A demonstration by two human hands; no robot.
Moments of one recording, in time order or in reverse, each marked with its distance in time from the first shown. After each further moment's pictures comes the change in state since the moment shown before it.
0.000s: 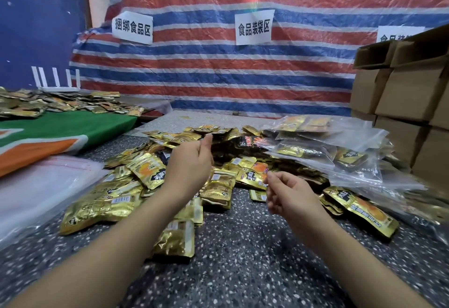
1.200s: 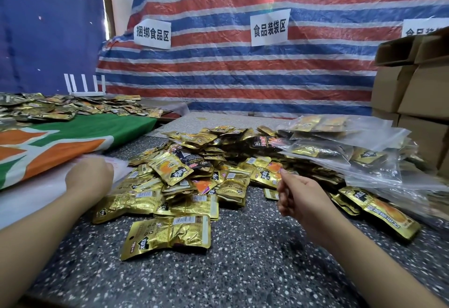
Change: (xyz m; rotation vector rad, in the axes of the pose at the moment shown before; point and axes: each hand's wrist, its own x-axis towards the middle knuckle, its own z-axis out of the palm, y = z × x) left_hand 0.018 -0.164 -0.146 0.946 0.048 -0.458; right_hand -0.001 -0.001 0.004 0.058 -0.042 0.103
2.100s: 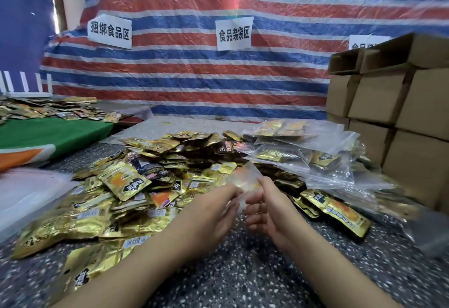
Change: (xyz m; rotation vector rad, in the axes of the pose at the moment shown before) left_hand -0.179 0.197 -0.021 -0.865 -0.190 1.154; right_hand 0.007 0.001 -0.005 0.090 0.133 0.238
